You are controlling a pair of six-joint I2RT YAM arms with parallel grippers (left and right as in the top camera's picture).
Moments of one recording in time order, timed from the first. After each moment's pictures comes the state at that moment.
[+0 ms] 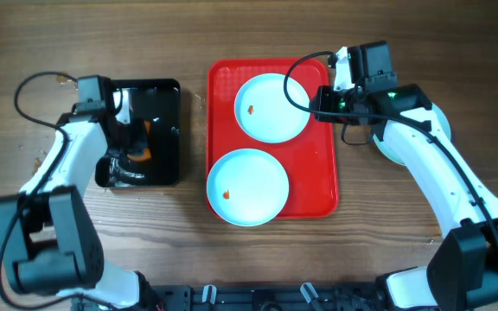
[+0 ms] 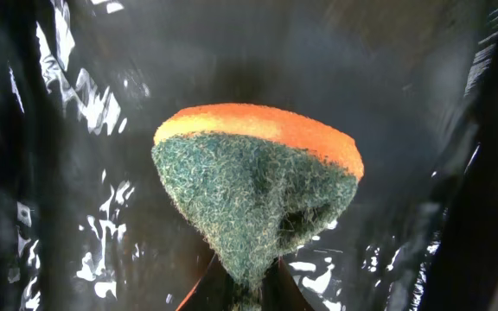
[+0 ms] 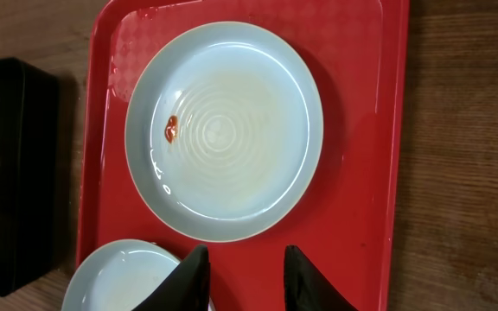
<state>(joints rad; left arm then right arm) 0.13 1.72 1.04 -0.61 0.10 -0.08 0.23 1.61 1.25 -0.67 -0.25 0.29</state>
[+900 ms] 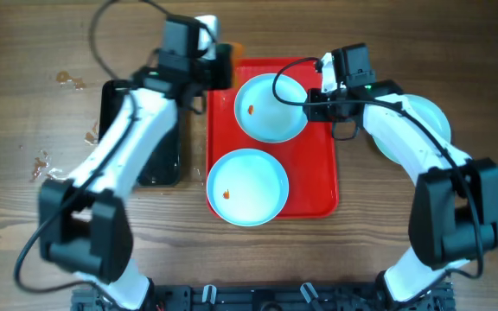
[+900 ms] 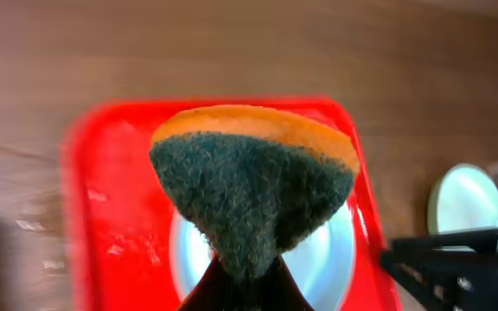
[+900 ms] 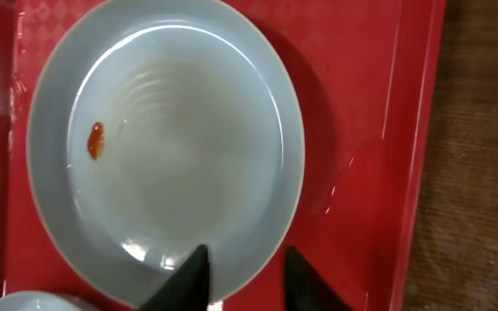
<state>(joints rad) -0.31 1.79 1.42 -0.42 0.25 -0.36 0.23 1.84 1.25 -0.53 -0.22 0.22</state>
